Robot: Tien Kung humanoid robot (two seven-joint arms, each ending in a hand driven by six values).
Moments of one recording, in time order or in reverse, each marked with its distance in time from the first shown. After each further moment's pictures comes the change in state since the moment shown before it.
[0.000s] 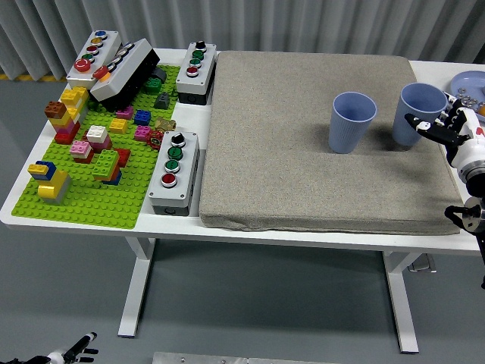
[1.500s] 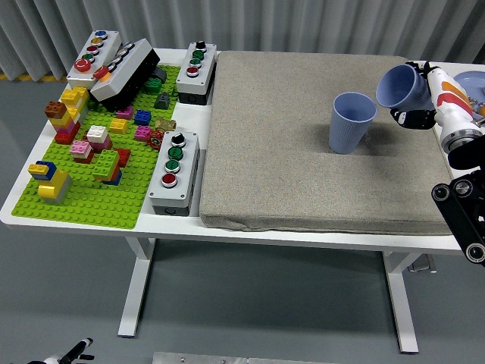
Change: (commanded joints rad) left arm 0.016 0.005 -0.010 0.000 0.000 -0.001 0.005; right arm 0.006 0.015 -0.083 0.245 -0.909 -0.106 -0.273
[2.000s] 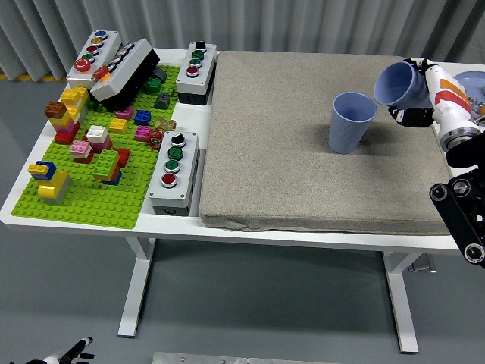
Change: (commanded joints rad) left arm -0.002 0.000 -0.006 0.000 0.004 0.000 0.001; right arm 0.000 0.005 -0.001 0.012 -0.017 -0.001 -0.006
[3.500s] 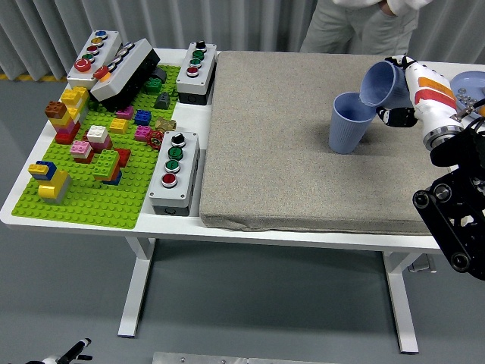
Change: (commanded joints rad) left arm 0.003 0.003 -0.006 0.000 0.005 0.000 0.004; right arm 0.000 0.017 -0.058 0.071 -0.141 0.023 -0.069
